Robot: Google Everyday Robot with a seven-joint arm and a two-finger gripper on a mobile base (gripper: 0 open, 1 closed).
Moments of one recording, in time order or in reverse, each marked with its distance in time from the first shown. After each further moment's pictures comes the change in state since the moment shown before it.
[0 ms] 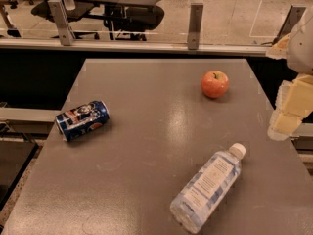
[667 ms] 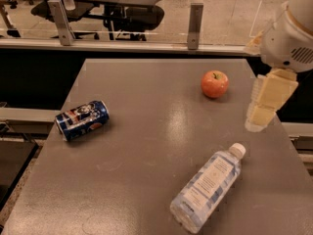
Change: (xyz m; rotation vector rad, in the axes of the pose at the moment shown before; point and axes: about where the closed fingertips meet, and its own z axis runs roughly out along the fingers) arm -0.040 -0.009 0.014 -0.014 -0.042 -0.066
